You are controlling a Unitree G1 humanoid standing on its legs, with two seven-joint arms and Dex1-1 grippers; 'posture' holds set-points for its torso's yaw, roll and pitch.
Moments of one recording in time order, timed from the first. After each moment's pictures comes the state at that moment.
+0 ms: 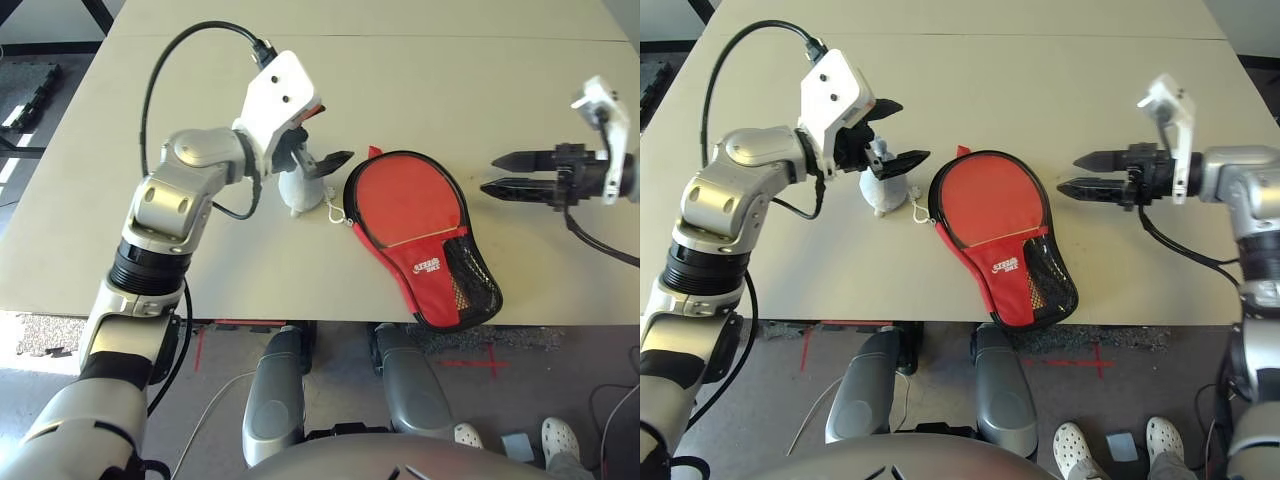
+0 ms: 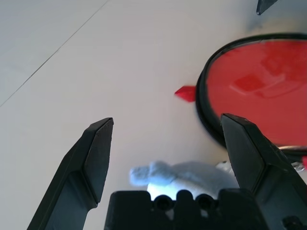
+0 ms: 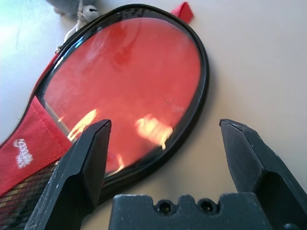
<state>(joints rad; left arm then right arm) -0.76 0.58 -0.14 -0.15 -0.20 0.67 -0.78 -0.84 -0.82 0.15 0.63 0.29 0.35 1.40</state>
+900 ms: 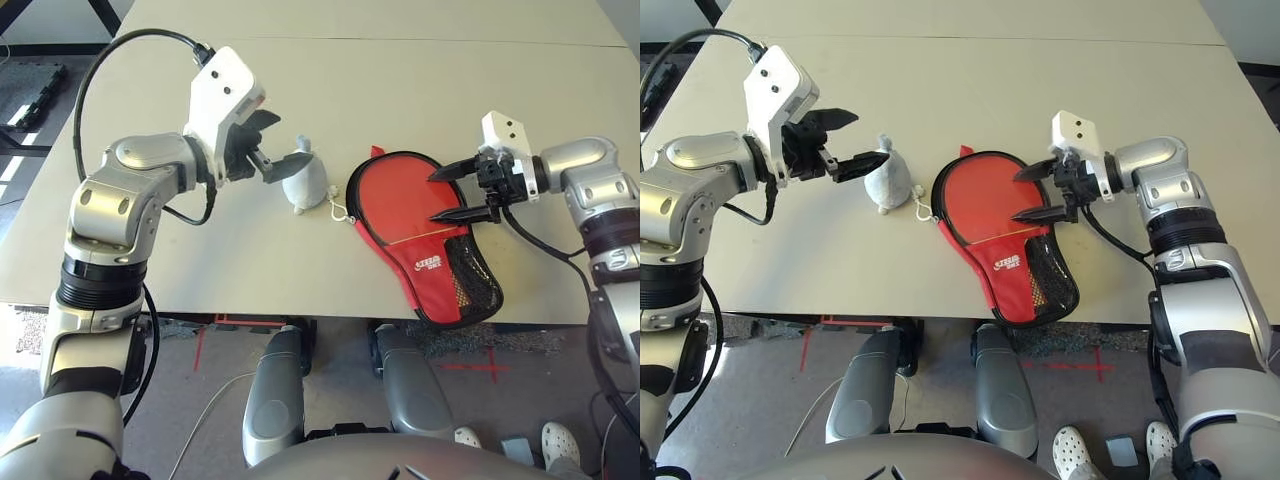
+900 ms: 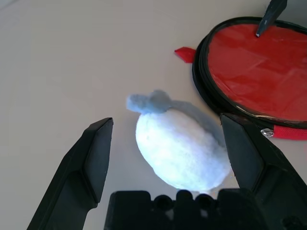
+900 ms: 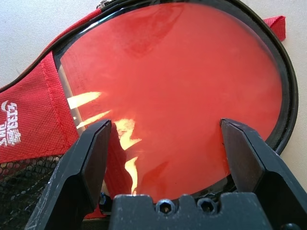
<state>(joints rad) -0.70 0.63 -0.04 -0.23 -0.36 1.02 -0.73 -0.88 -0.67 0.19 0.79 0.08 -0.04 1.51</state>
